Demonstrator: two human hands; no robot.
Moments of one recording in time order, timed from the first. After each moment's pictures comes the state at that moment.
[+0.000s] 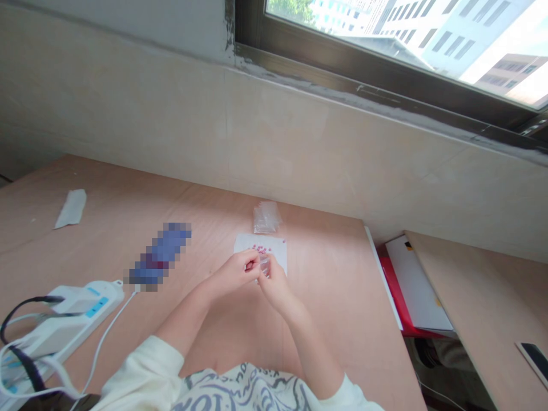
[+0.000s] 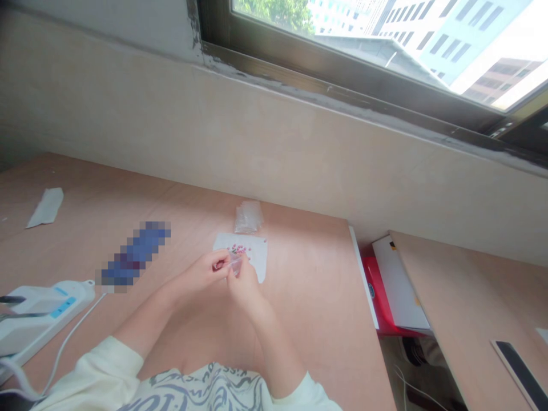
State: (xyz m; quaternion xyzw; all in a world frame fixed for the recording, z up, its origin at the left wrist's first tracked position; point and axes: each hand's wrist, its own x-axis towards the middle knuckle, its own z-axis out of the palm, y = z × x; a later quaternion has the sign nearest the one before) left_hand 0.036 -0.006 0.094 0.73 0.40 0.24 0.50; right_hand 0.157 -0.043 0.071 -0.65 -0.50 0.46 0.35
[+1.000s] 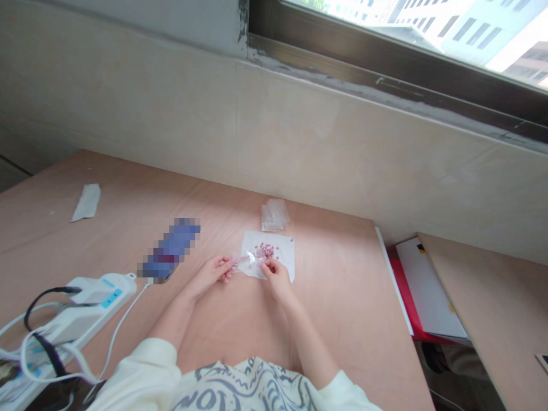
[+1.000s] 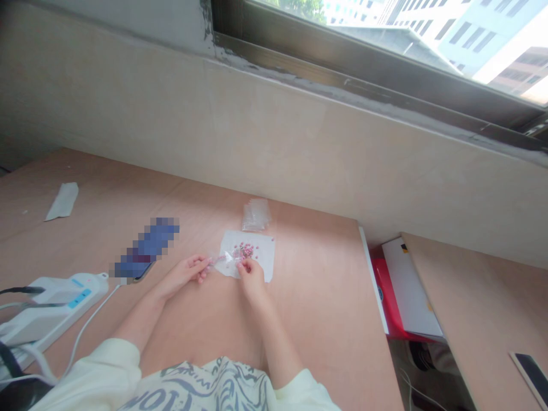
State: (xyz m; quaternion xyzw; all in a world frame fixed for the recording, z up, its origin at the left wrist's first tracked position) left_hand -0.025 -0.010 0.032 0.44 0.51 0.29 0.68; right_hand 0.153 -0.034 0.009 -0.64 -0.44 0.47 0.41
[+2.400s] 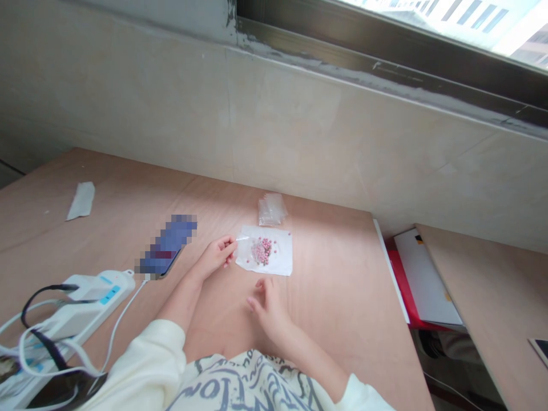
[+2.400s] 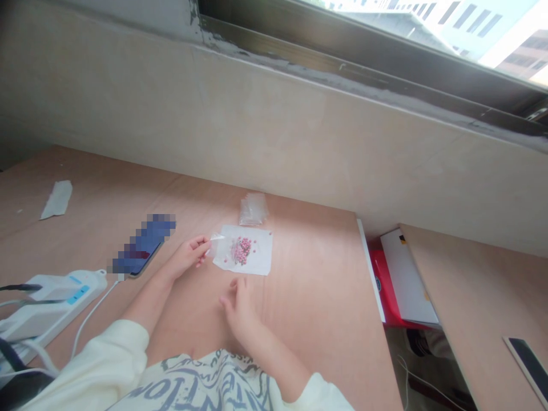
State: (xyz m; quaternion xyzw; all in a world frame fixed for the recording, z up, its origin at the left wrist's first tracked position) left_hand -0.006 0.007 0.060 0.51 0.50 0.31 0.63; right_hand 0.145 -0.106 0.028 -0.64 -0.55 0.41 0.34
